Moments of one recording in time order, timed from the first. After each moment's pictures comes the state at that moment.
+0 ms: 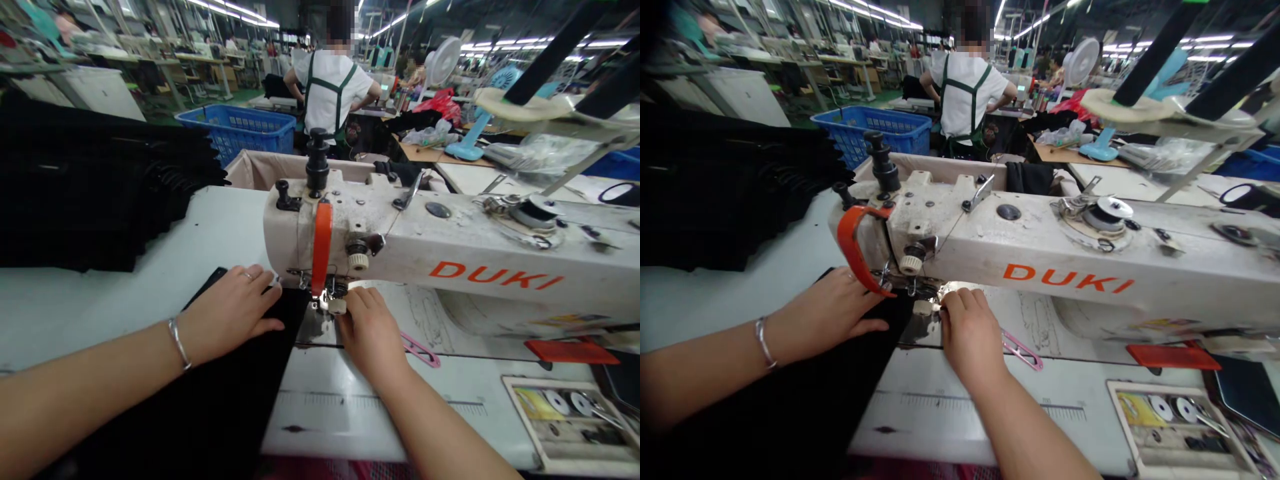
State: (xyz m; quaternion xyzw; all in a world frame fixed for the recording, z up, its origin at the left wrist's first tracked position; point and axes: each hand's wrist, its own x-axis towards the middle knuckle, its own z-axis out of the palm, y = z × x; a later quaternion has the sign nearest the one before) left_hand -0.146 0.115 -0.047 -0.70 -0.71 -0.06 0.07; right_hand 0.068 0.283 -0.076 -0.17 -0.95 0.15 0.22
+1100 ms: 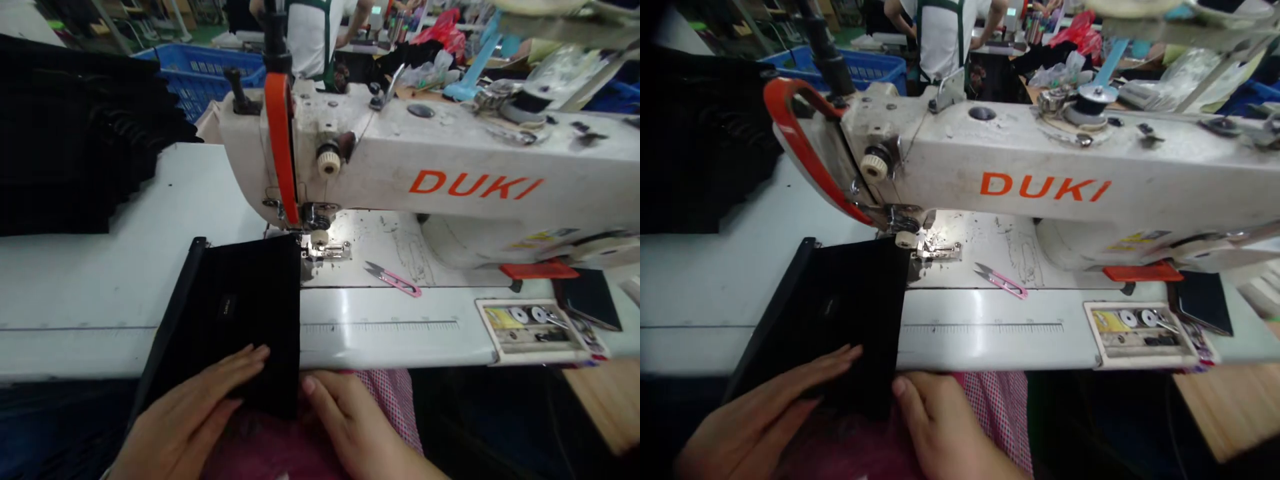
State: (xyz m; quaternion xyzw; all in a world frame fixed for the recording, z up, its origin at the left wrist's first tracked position) left_hand -0.015 -0.029 -0.079 -0.62 -0.76 -0.20 -0.05; right_hand 0.166 0.155 -0.085 -0.22 -0.70 0.68 -0.01
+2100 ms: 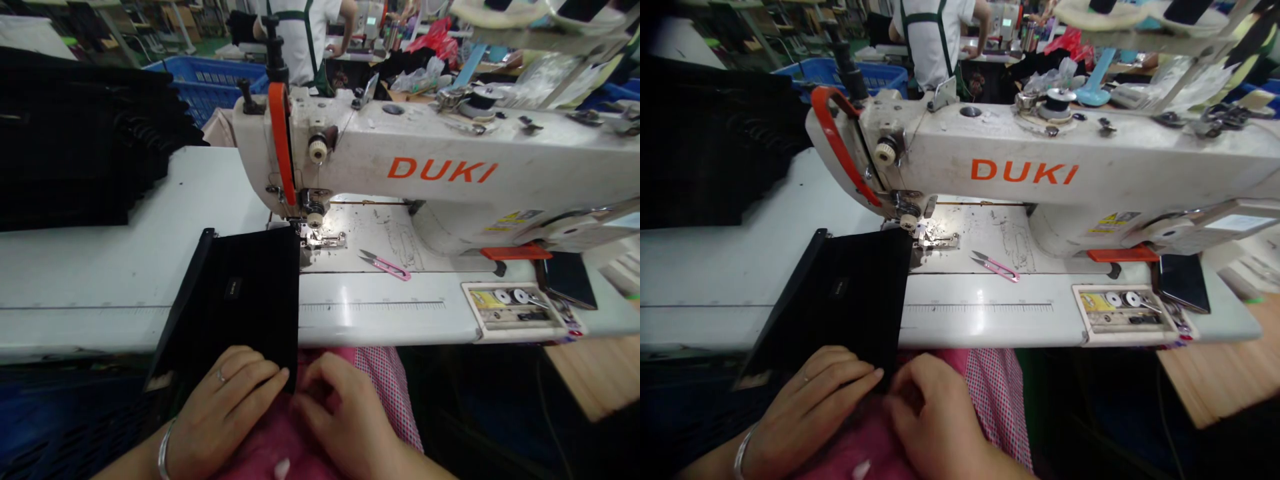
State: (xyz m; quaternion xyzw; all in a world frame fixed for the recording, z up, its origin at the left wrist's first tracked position) left_hand 0.015 -0.014 -0.085 -0.73 -0.63 -0.26 0.03; right_hand 0.181 0.131 -0.087 -0.24 -0.75 0.60 0.11
